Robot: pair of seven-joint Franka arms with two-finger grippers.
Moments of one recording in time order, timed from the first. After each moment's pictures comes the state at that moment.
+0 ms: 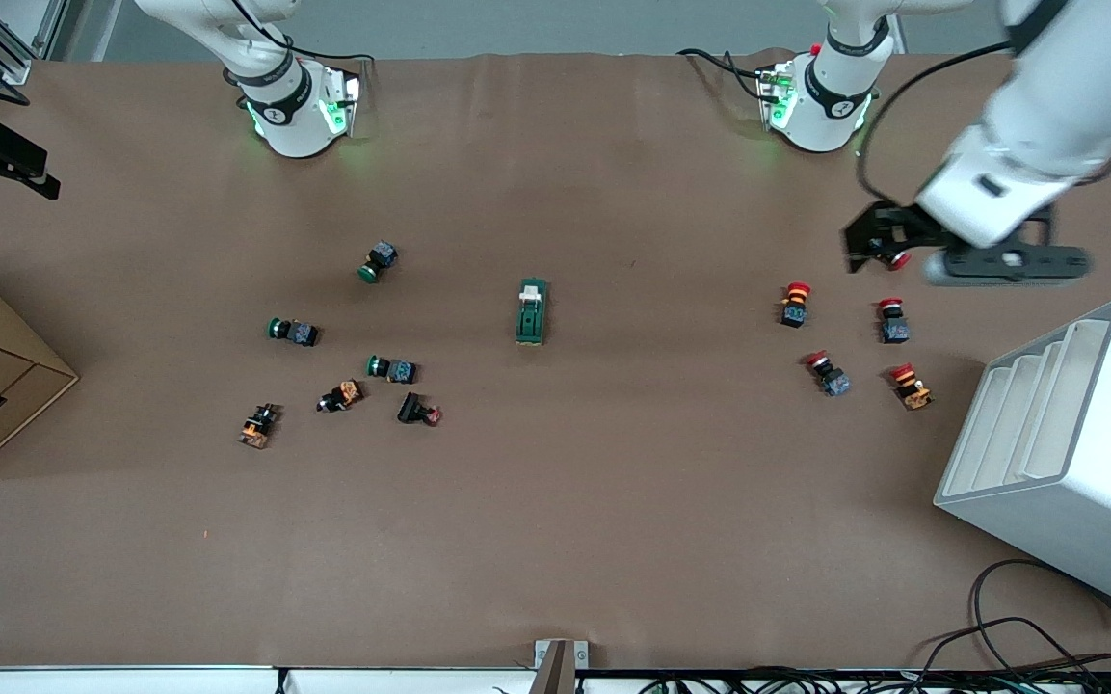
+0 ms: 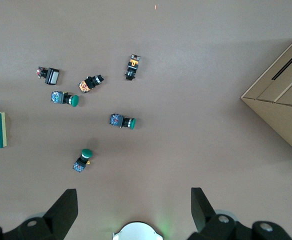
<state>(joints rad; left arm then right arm) -0.05 0.03 -0.30 -1.64 -0.03 1.71 -0.36 -0.02 -0.10 -0.05 -1.56 0.01 1.39 -0.09</state>
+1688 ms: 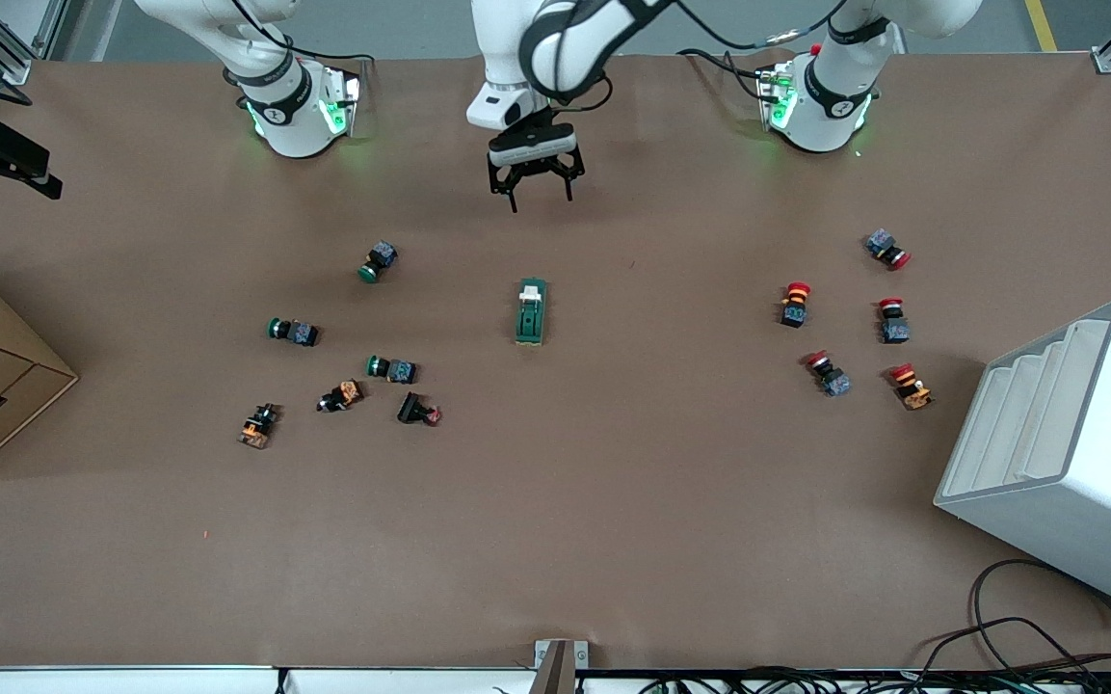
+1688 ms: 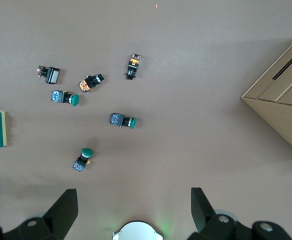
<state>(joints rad) -0.77 0.45 -0.55 -1.93 0.89 2.13 -2.05 -0.02 -0.10 -0.05 -1.56 0.01 1.38 -0.09</state>
